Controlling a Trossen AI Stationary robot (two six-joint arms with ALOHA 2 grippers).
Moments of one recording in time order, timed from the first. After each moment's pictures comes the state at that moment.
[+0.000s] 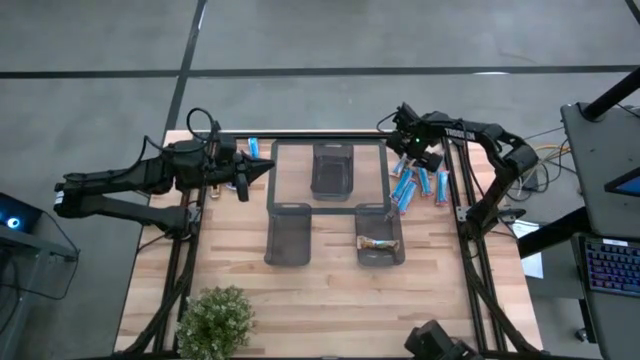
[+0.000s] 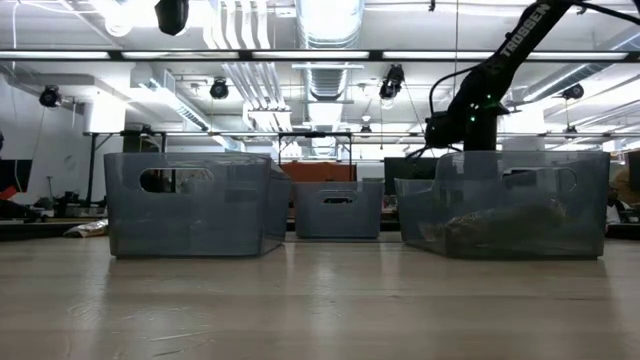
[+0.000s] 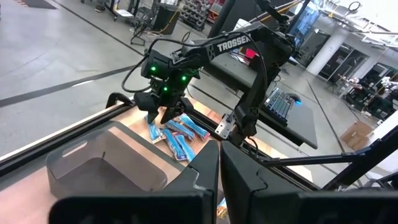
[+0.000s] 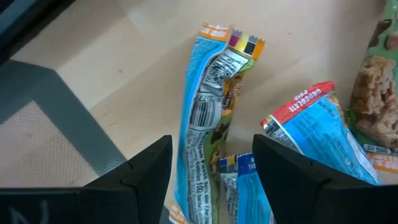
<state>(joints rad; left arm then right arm) 0.10 0.83 0.96 -0.25 -0.20 -0.48 -0.92 1.72 1.03 -0.75 0.02 1.26</state>
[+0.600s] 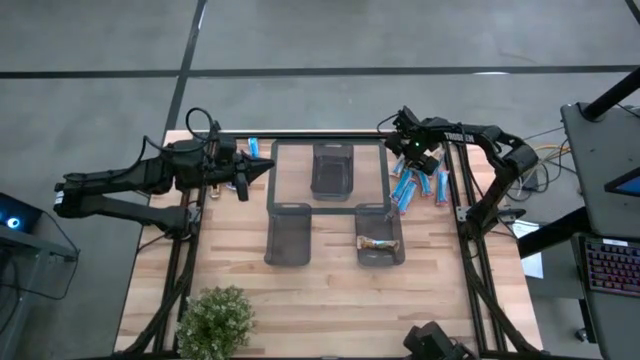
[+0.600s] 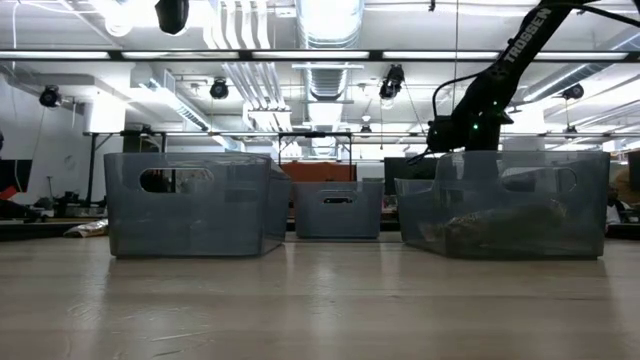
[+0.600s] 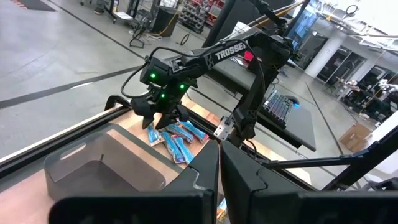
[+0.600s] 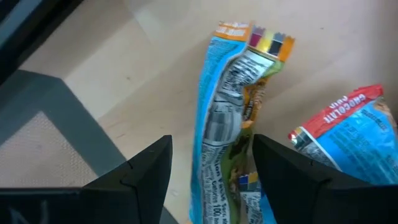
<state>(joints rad) 0.10 0.83 0.96 -0.24 -0.20 -0.48 -0.92 1.72 0.96 -0.60 0.01 1.30</state>
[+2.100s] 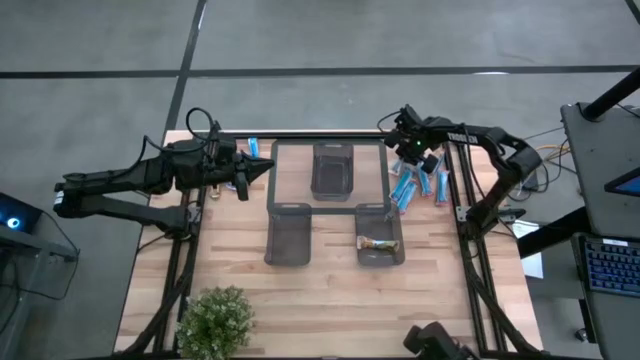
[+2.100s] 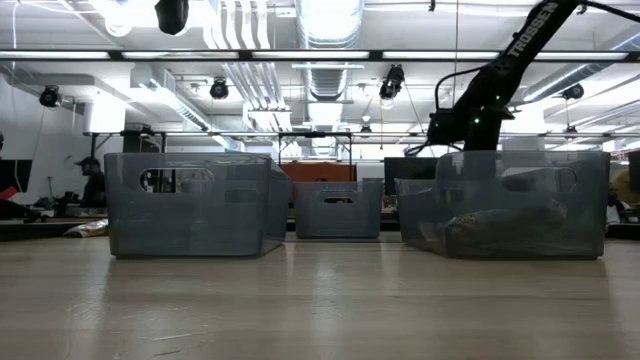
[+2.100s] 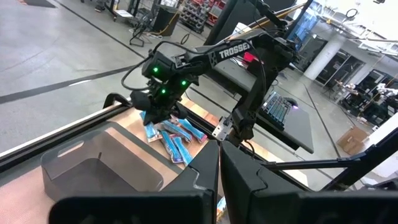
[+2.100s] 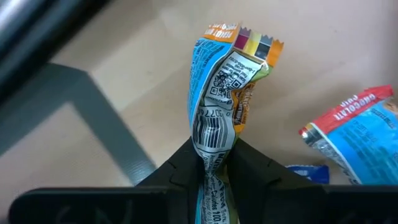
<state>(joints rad) 0.10 0.83 0.96 -0.24 -0.20 -0.50 -0.92 1.68 0.96 -0.58 -0.01 1.27</state>
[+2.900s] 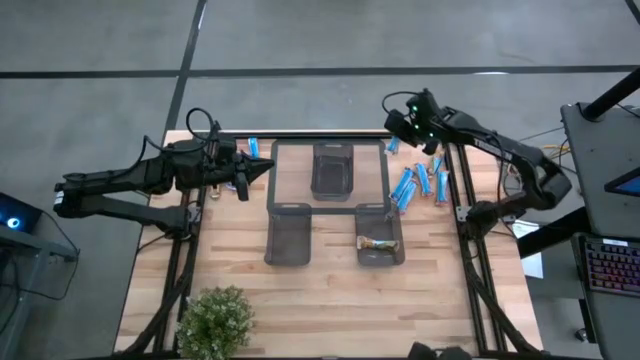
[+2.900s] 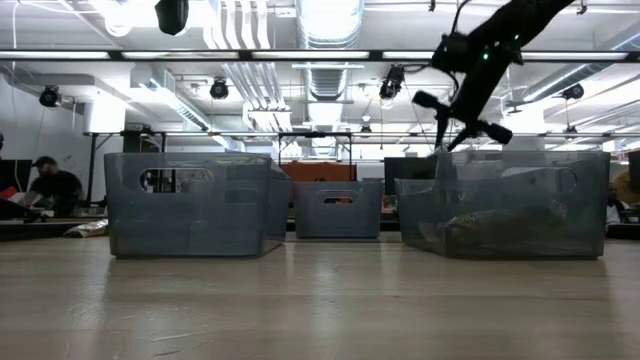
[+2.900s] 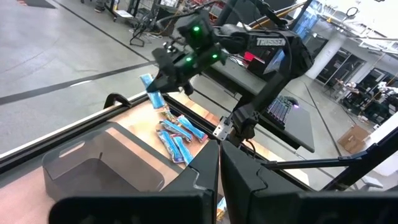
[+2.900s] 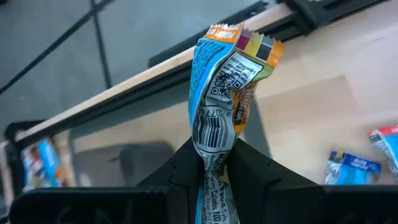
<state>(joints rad) 0.10 0.83 0.96 -0.24 -0.20 -0.49 -0.82 1.36 1.04 -0.59 0.00 1.11</state>
